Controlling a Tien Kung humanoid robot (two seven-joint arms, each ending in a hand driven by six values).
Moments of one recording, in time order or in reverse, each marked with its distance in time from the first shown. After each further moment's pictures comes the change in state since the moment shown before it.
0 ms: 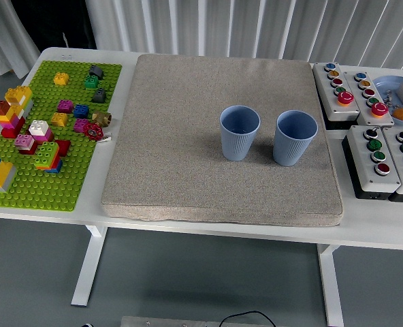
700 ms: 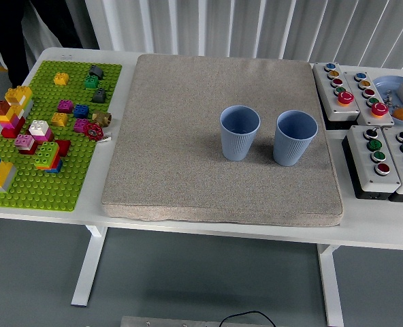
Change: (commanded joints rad) left arm 0.009 -0.001 -0.003 -0.002 -0.001 0.000 0.003; right arm -0.002 0.006 -0.029 0.001 -0.002 0.001 -0.001
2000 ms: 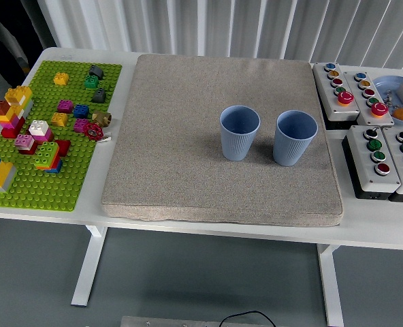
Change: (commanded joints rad) left arm -0.002 0.000 0.011 0.003 -0.014 0.001 -0.008; right arm 0.008 0.001 -0.004 0.000 0.006 -0.001 0.000
